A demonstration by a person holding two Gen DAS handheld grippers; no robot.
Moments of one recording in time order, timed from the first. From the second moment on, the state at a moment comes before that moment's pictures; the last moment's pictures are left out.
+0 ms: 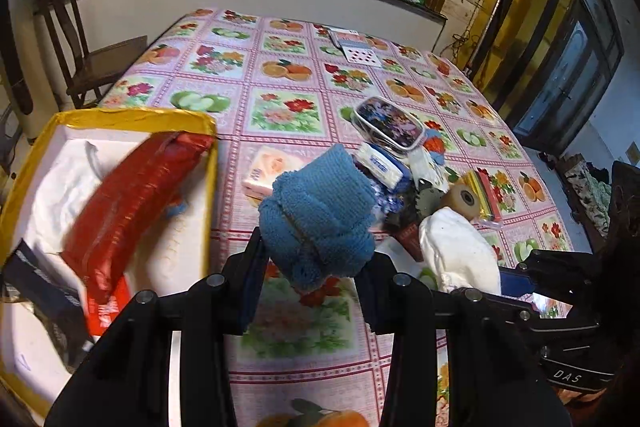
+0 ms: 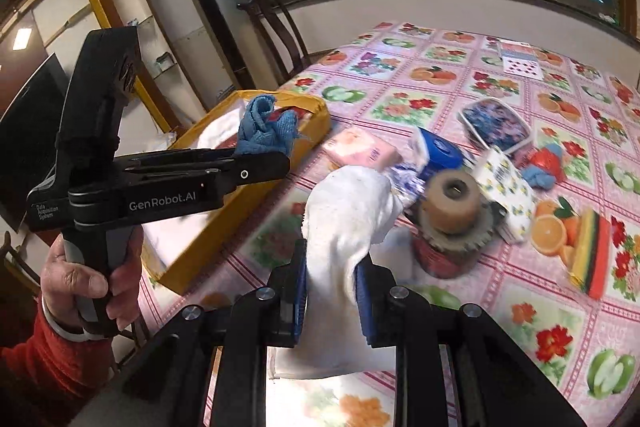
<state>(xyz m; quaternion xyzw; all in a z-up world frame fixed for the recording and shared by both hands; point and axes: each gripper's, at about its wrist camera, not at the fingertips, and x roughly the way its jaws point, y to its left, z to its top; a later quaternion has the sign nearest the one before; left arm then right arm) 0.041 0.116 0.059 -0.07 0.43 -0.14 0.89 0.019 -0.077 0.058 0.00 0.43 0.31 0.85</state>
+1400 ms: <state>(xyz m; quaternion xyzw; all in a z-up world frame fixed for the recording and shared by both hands) 0.018 0.272 0.036 -0.14 0.41 0.04 0.90 0.028 0.018 0.060 0.07 0.43 0.37 0.82</state>
